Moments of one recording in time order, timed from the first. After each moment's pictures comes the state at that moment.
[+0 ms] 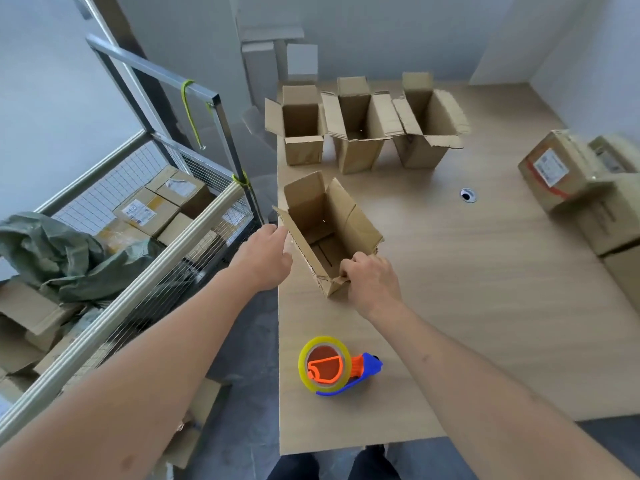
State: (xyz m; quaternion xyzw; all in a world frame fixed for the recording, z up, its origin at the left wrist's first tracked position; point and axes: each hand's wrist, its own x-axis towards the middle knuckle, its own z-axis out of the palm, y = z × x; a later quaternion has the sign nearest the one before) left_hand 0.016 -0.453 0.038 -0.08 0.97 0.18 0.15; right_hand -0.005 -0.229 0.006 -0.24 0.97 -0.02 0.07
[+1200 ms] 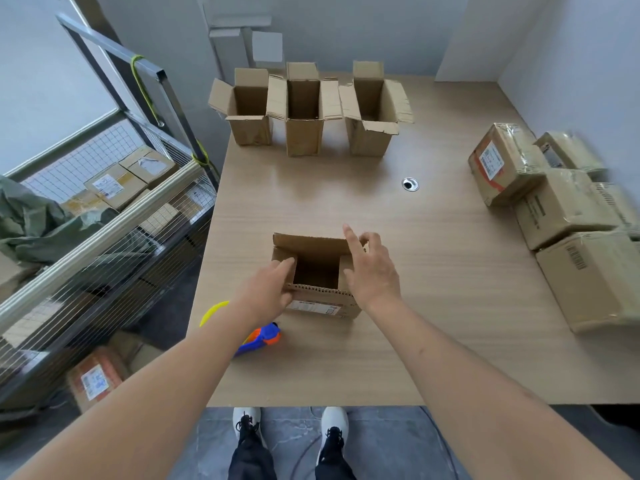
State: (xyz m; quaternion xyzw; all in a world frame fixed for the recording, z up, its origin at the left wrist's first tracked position) left_hand 0.068 -0.214 -0.015 -0.08 0.96 0.22 0.16; right_hand -0.026 -0.006 -0.008 -0.18 0.97 -0.15 0.07
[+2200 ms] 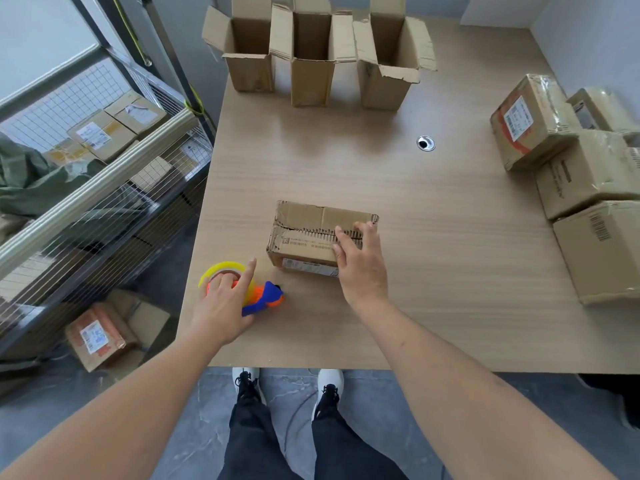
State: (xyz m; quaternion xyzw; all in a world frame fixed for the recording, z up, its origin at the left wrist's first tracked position) left_hand 0.172 -0.257 -0.106 -0.14 0.96 0.09 0.21; right_hand 0.024 -0.020 -0.073 -0.16 0.96 -0.25 0.03
